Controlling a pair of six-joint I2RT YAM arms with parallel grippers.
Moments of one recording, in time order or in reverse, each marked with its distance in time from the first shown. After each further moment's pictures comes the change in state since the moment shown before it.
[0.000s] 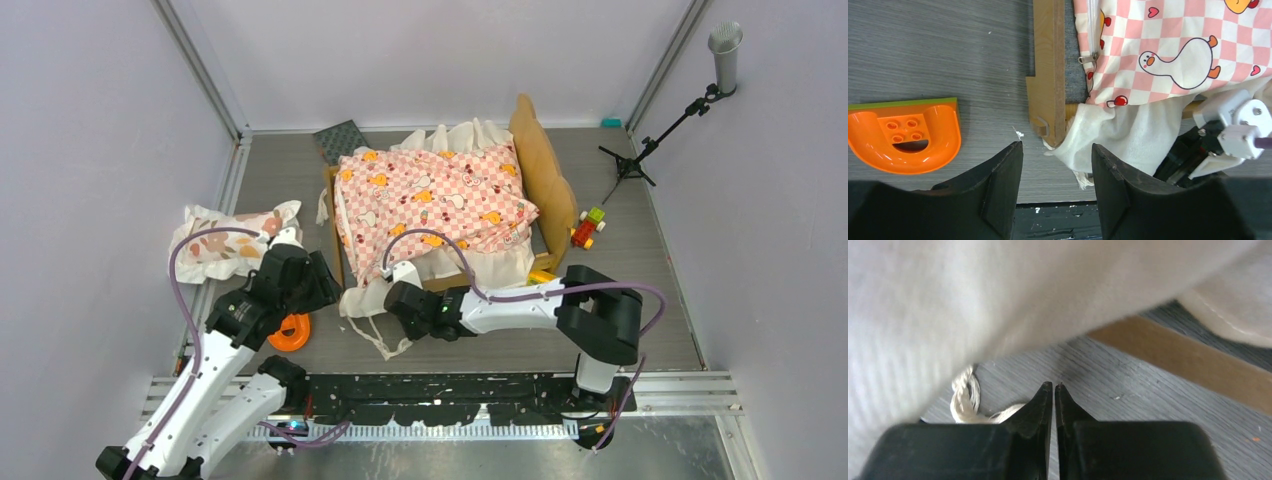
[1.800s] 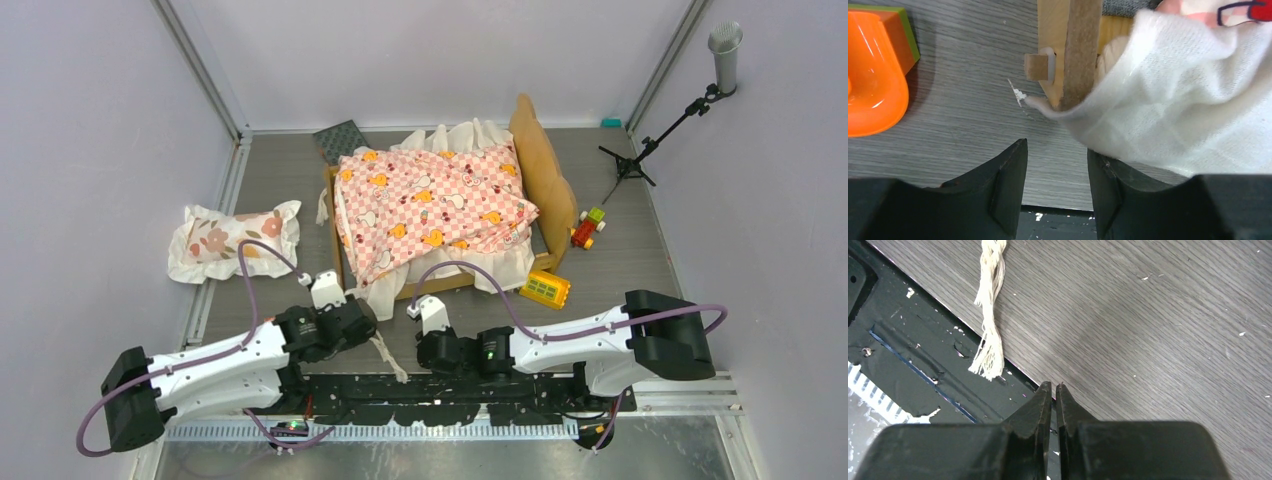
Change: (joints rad) left arm -0.602 0.183 -0.269 0.061 -0.373 -0.576; right arm 0.244 -0.296 -0.286 0.037 0.123 0.146
